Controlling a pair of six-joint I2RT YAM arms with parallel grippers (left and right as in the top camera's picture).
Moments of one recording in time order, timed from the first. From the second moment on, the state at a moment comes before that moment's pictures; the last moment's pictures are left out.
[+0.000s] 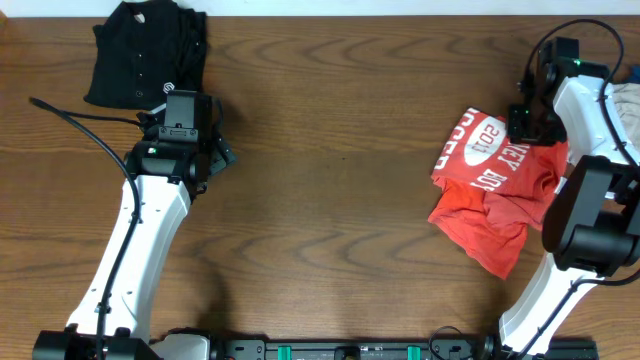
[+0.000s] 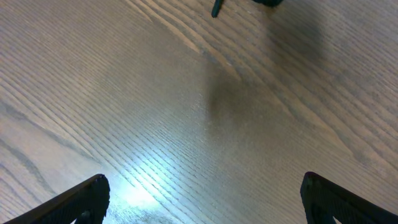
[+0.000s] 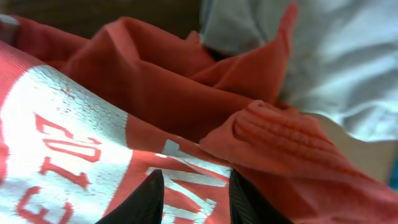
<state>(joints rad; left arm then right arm) -0.10 1.41 1.13 -0.88 -0.32 -0.64 -0.20 2.09 1.67 -1.05 0.15 -0.01</state>
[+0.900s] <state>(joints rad) -0.10 1.41 1.13 -0.89 -0.32 -0.64 -0.26 2.09 1.53 -1.08 0.45 0.28</state>
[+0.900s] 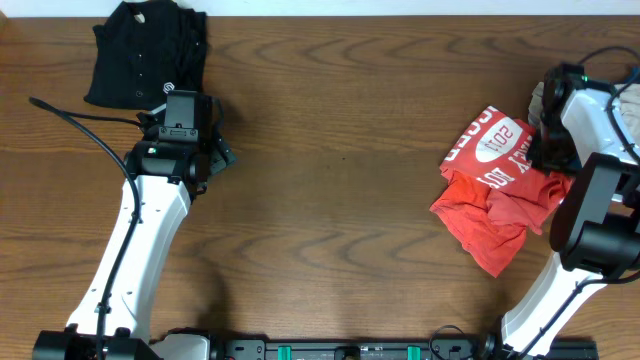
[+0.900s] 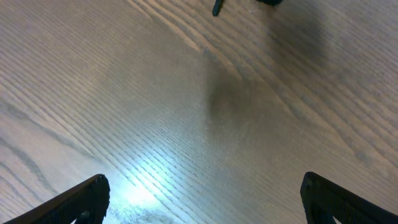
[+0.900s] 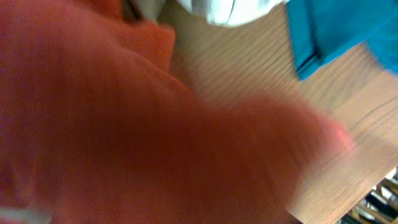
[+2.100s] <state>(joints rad) -0.10 1.41 1.13 -0.89 -0.32 -0.64 -0.09 1.90 1.57 -1.12 0.02 0.28</state>
